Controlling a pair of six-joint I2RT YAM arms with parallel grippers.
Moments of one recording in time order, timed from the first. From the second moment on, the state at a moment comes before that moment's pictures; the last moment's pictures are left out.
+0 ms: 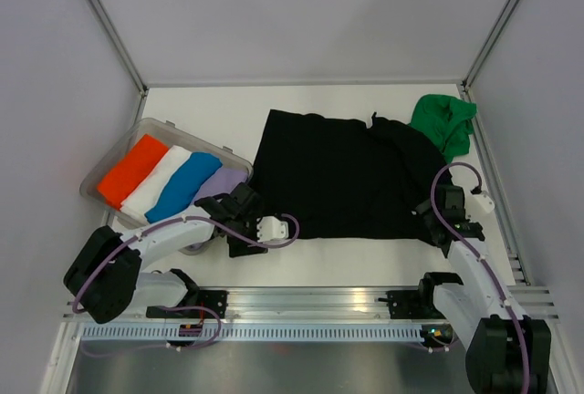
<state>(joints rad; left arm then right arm) -0.69 1.27 0.61 -0.60 0.17 0.81 -0.04 0.82 0.38 -0.47 0.44 0.87</state>
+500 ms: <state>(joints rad) -0.70 1.25 0.59 -0.56 0.16 0.79 -0.04 0.92 0.33 -0.31 0.34 0.82</state>
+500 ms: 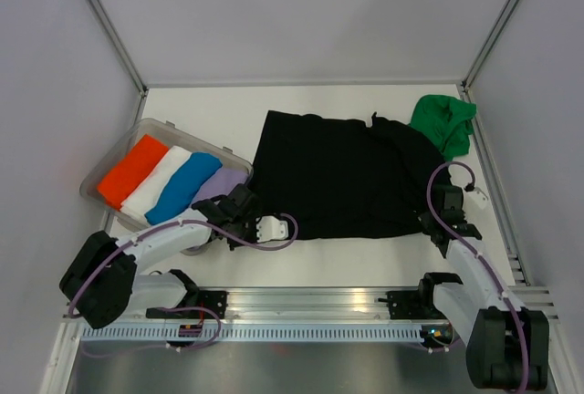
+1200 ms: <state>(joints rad) -0.69 1.06 1.31 -0.57 -0.20 0.63 -0.04 0.68 1.31 -0.56 0.25 0.47</state>
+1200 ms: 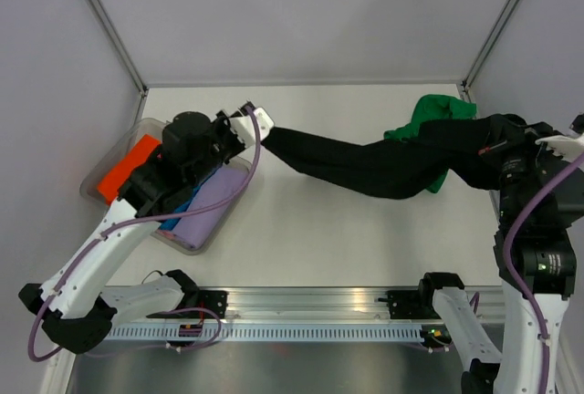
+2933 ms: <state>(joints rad) -0.70 1.82 1.42 -0.33 -0.15 0.52 -0.06 2.41 1.98 -0.37 0.19 0.42</state>
